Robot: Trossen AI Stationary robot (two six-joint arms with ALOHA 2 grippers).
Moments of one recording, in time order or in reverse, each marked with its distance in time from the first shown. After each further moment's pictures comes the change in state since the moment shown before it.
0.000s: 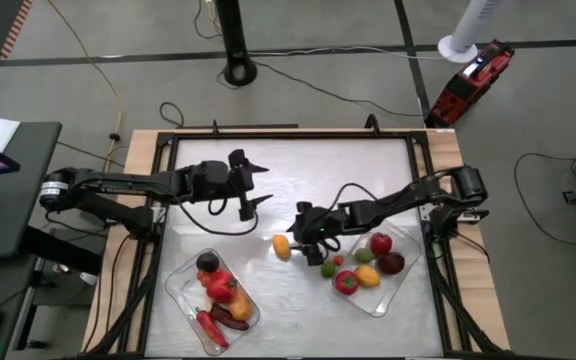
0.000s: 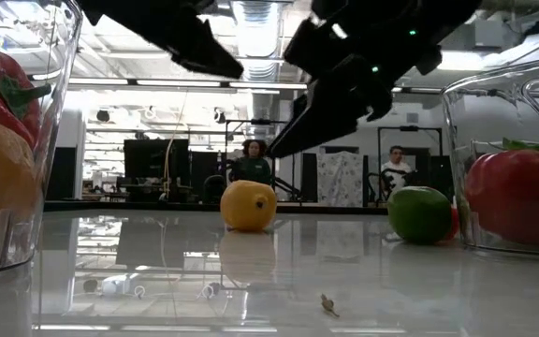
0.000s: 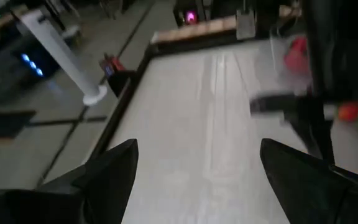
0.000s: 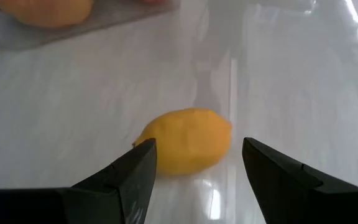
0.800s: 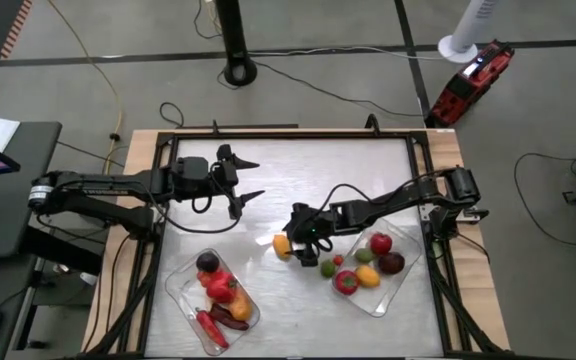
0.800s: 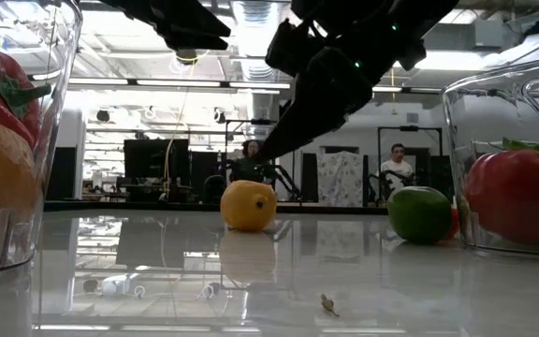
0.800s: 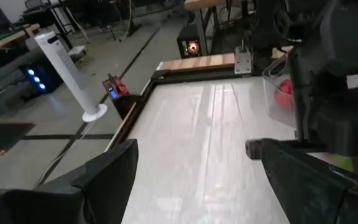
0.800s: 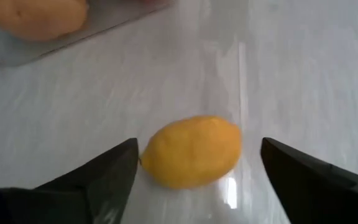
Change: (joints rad) left arm -0.016 -0.146 0.000 -0.034 0.003 -0.052; right arm 0.004 0.062 0.109 -0.097 -0.023 0.087
